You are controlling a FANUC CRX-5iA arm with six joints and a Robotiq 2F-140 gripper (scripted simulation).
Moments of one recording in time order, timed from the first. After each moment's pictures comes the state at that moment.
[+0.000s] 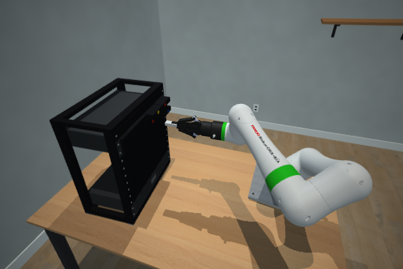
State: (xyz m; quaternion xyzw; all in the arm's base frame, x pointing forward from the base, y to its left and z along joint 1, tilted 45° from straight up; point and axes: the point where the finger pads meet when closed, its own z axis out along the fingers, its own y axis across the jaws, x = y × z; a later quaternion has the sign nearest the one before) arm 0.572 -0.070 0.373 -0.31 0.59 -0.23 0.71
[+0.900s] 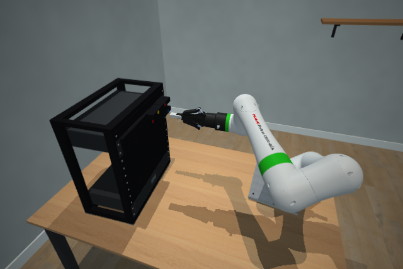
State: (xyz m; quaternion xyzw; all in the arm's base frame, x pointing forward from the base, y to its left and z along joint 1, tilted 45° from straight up) arm 0.573 -0.121 0.358 -0.31 0.59 -0.23 0.71
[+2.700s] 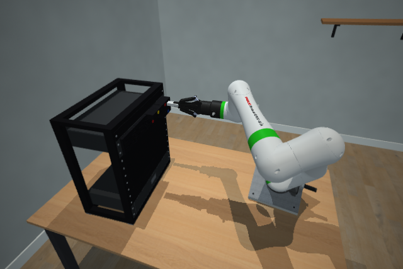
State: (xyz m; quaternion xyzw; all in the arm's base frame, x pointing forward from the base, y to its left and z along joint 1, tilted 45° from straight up) arm 0.625 -0.181 0.342 -0.31 0.59 -0.23 0.71
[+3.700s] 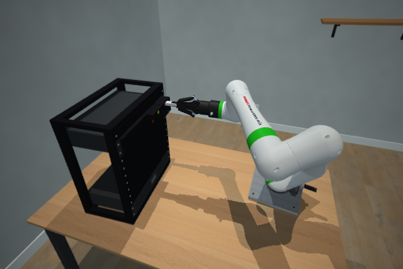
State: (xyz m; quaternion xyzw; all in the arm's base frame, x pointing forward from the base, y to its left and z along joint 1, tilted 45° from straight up) arm 0.635 -0.179 0.343 -0.31 0.59 -0.23 0.71
